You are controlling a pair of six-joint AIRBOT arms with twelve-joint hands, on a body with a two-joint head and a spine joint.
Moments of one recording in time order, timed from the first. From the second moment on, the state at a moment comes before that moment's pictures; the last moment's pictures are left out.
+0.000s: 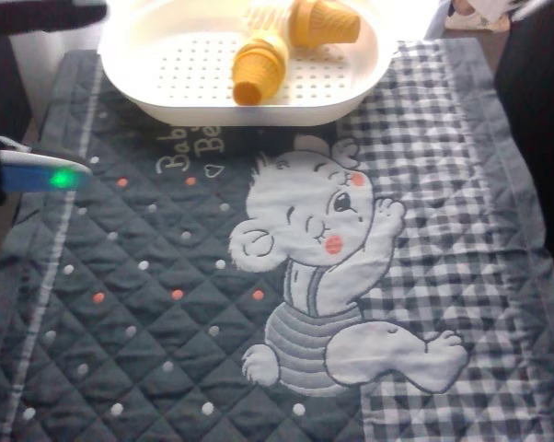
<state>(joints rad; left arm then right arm) 0.85 -0.84 1.05 -0.04 -1.10 0.75 -0.31 -1.13 1.52 -0.52 0.65 -0.40</state>
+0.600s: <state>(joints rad) 1.10 -0.82 0.96 -0.21 -1.60 0.67 -1.04 -0.87 1.16 0.18 1.57 -0.49</state>
